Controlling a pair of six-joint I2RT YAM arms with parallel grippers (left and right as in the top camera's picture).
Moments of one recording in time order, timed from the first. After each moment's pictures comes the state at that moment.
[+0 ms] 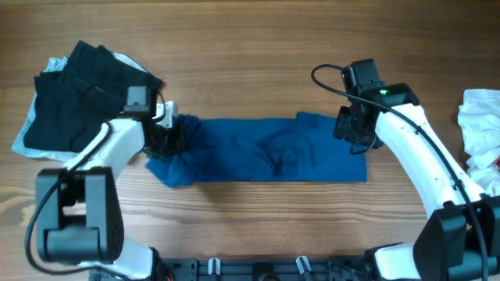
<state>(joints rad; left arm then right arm) 0.00 1.71 0.92 -0.62 0.31 -0.19 0.20 1.59 1.19 -1.04 0.17 0.50</state>
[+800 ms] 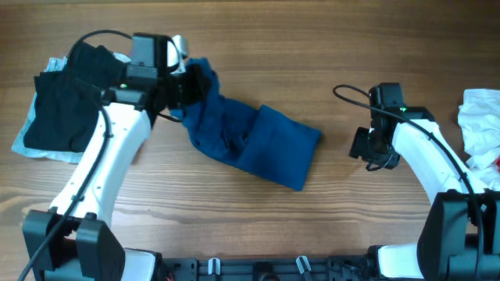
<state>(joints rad) -0.18 1.58 1.27 -0.60 0.40 -0.53 0.01 1.59 0.94 -0.87 0.08 0.35</state>
